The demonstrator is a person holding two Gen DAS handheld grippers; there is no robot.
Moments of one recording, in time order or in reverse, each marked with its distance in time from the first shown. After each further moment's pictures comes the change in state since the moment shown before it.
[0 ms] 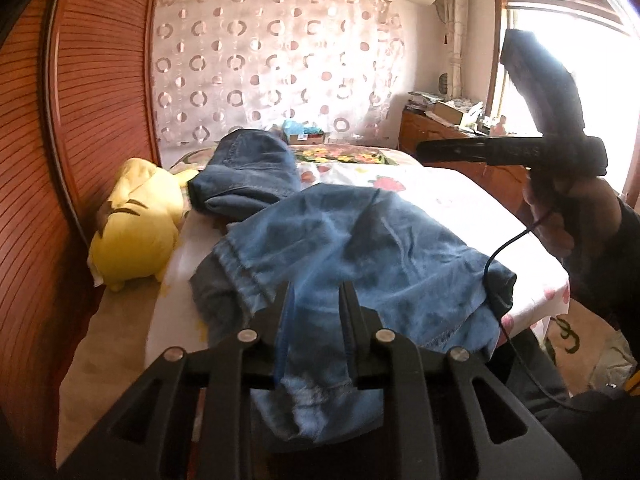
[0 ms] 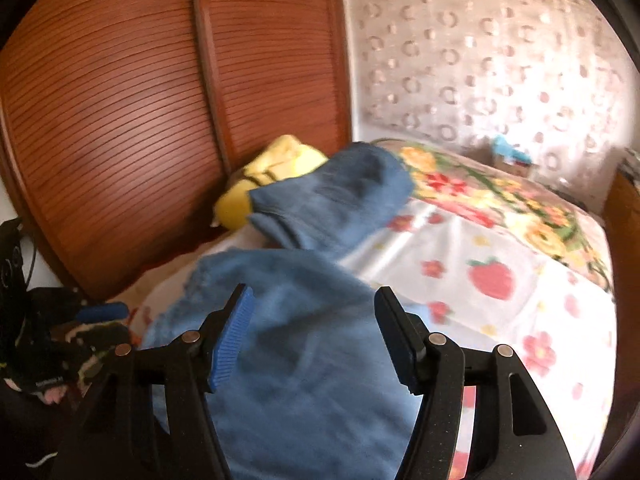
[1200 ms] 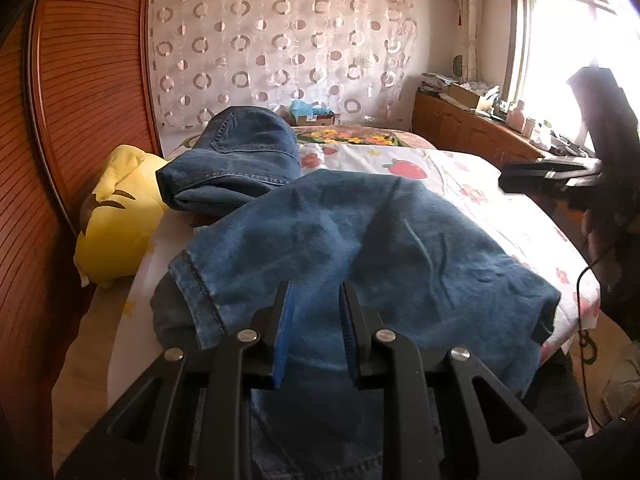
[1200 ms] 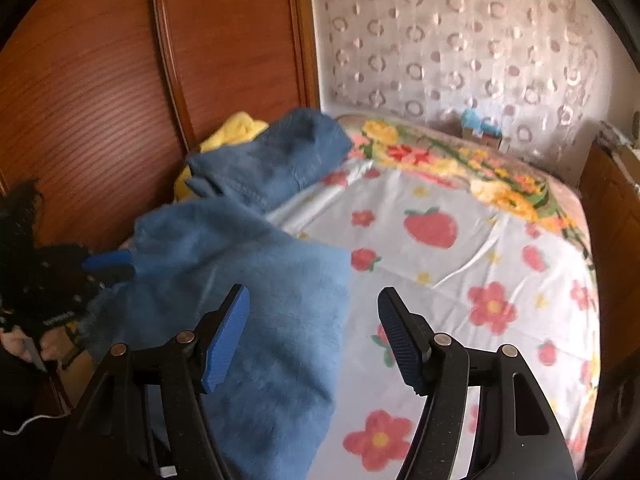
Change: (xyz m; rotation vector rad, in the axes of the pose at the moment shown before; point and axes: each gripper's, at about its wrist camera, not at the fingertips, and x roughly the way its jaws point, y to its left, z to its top) left arm 0.076 -0.009 0.015 -0.007 0.074 0.060; right arm 0.007 -0.066 -0.048 0.050 0.078 -0.062
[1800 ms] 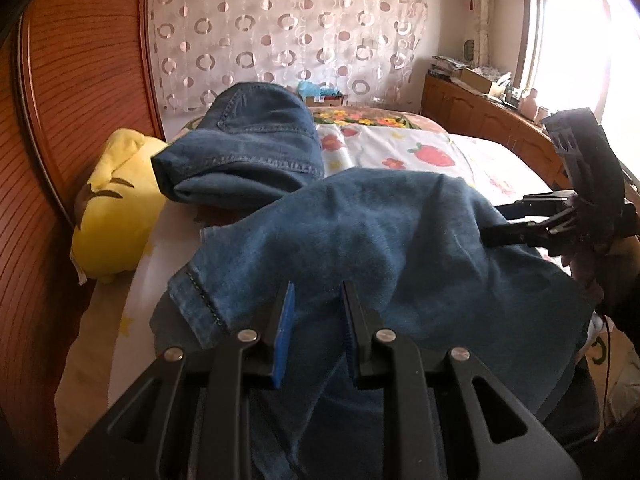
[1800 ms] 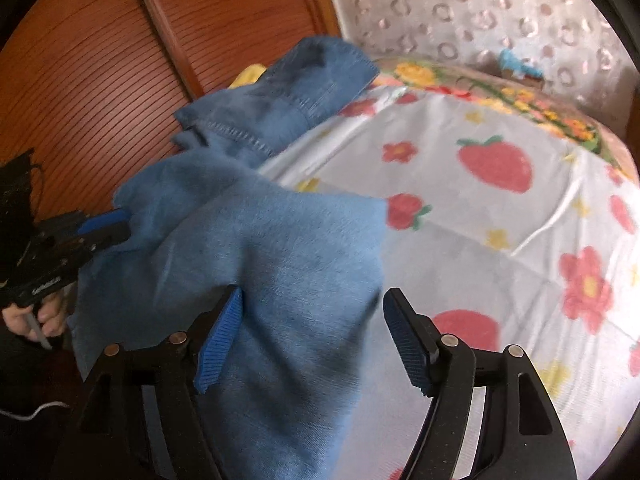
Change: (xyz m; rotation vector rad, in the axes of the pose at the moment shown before) left arm 0.042 0.023 0.011 -0.012 0.080 0.014; right arm 0.093 -0.023 -0.014 0.065 0.162 0.198
